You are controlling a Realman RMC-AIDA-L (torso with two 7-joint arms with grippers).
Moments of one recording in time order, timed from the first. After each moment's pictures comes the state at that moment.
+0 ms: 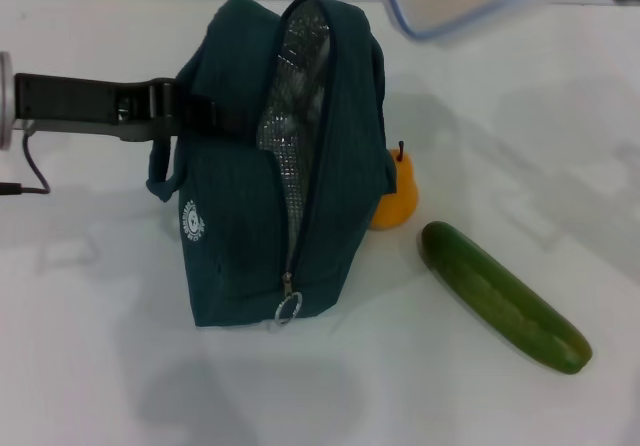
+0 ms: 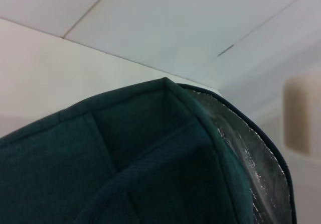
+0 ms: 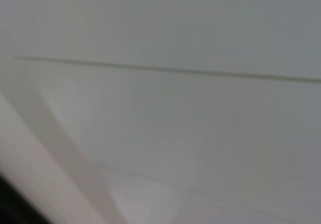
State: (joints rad) left arm -0.44 -2.08 0.81 1.28 2.01 1.75 -2.62; right arm 0.74 2.03 -0.82 -0.05 -0.96 -1.80 1.98
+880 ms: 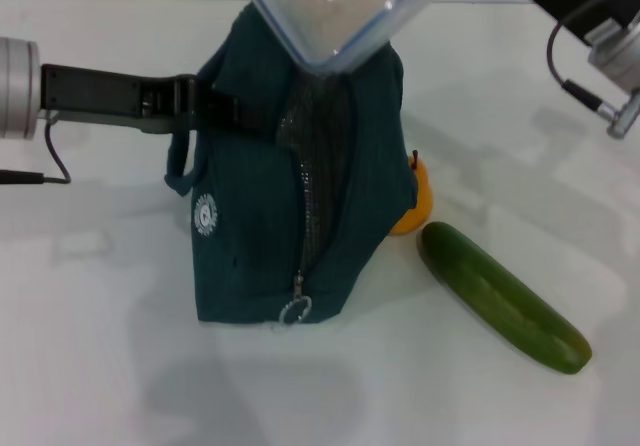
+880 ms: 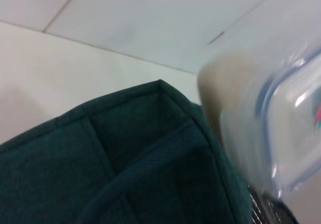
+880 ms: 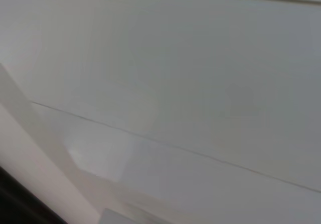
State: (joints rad) left arm -0.47 -2.08 0.85 1.26 2.01 1.73 -2.61; right arm 0.91 2.03 -0.89 0.05 -1.02 -1.64 1.89
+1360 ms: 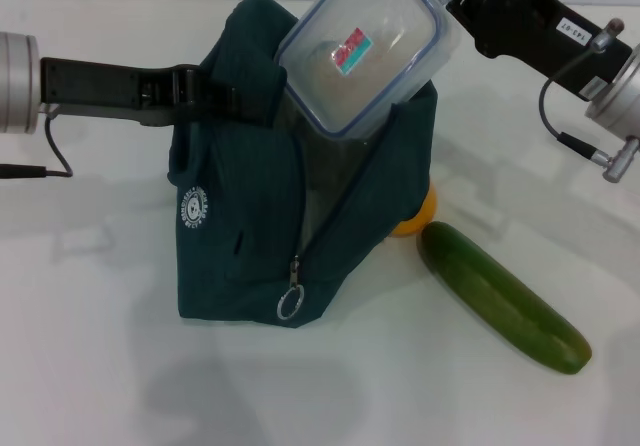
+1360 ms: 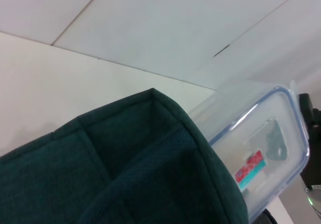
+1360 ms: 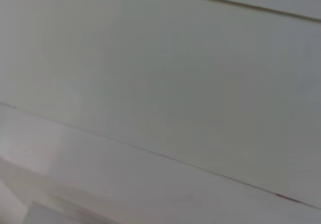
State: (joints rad) left arm -0.47 -2.08 0.84 1.25 2.01 1.70 -2.61; right arm 0.85 2.03 -0.89 0.04 -1.11 -1.51 1.86
